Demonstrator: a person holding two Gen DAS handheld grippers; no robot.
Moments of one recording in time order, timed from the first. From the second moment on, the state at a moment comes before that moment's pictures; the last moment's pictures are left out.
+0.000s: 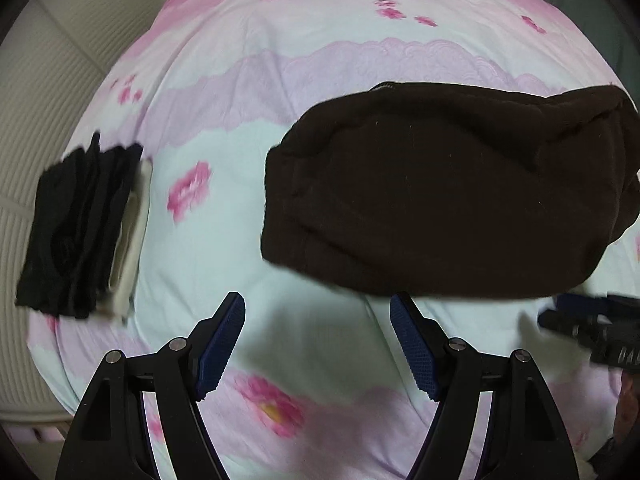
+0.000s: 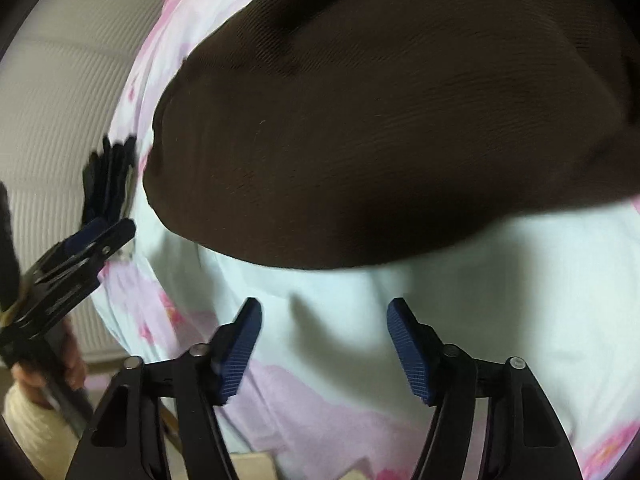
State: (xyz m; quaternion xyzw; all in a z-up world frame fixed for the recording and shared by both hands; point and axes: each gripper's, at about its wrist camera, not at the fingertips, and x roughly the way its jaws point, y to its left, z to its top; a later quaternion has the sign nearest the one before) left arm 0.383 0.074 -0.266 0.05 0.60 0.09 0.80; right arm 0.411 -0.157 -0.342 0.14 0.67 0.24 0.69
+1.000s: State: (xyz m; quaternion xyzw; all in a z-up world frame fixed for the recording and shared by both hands) left arm 0.361 0.090 -0.264 0.00 0.60 0.10 0.79; right arm 0.450 -0.129 -0.315 0.05 0.62 0.22 0.75
